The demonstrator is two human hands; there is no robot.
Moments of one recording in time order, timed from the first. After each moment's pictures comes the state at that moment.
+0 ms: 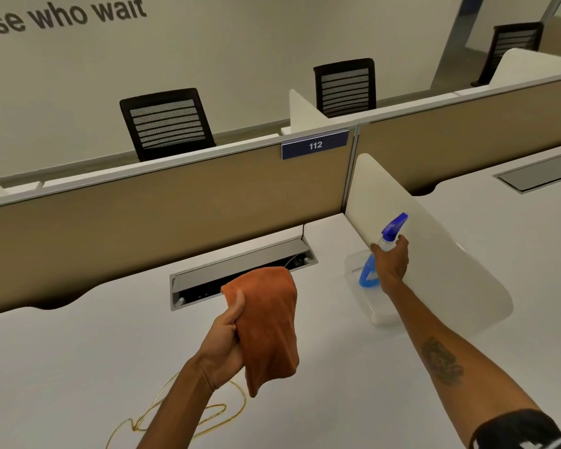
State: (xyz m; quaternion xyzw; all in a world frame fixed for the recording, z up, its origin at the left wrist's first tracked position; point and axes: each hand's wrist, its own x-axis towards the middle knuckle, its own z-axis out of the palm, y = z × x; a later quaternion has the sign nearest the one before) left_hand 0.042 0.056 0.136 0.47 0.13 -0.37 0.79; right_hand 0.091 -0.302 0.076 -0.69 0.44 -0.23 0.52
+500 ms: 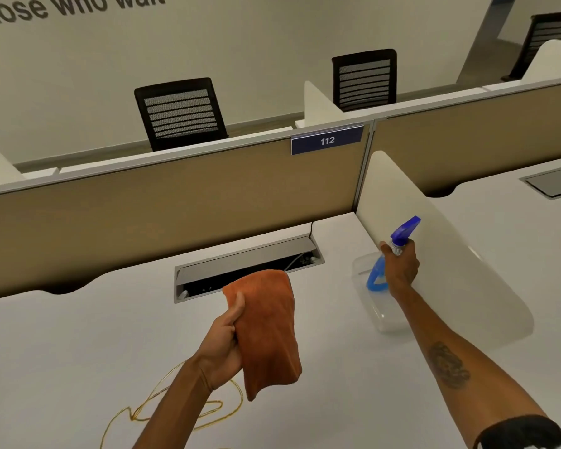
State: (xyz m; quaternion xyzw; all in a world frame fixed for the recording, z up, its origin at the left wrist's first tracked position) left_hand 0.047 0.048 0.119 0.48 0.17 -0.35 0.79; right_hand 0.105 -0.318 0.055 -0.71 0.40 -0.24 0.52
